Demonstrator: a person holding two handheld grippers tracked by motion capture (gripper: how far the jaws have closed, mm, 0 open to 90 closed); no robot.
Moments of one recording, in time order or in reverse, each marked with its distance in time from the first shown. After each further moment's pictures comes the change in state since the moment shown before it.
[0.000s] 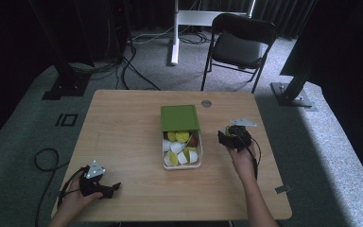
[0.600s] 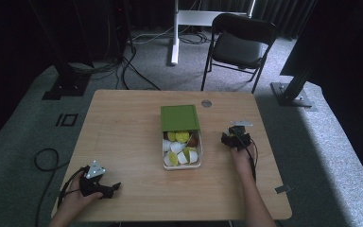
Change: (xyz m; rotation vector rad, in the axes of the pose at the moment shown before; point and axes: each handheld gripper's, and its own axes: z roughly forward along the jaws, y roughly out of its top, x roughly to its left) left arm 0.000 0.000 0.000 0.000 0.000 0.001; right arm -0.022 -0.019 0.052 0.092 -0.120 0.033
